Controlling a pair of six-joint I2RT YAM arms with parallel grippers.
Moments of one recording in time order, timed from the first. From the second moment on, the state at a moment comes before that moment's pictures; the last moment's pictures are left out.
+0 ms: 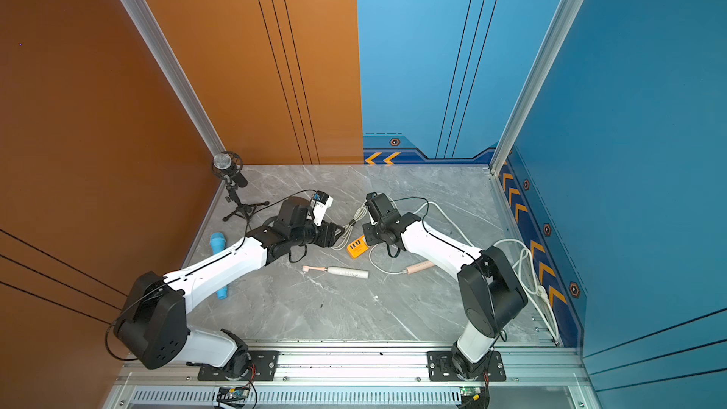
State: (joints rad) left arm -0.53 1.44 0.96 -0.19 0.19 -0.24; right arm 0.63 1.67 1.20 -0.46 0.06 0.27
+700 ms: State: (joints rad) left arm -0.46 1.38 0.96 -0.21 0.17 -0.29; right arm 0.57 1.66 1.55 -0.64 0.03 0.27
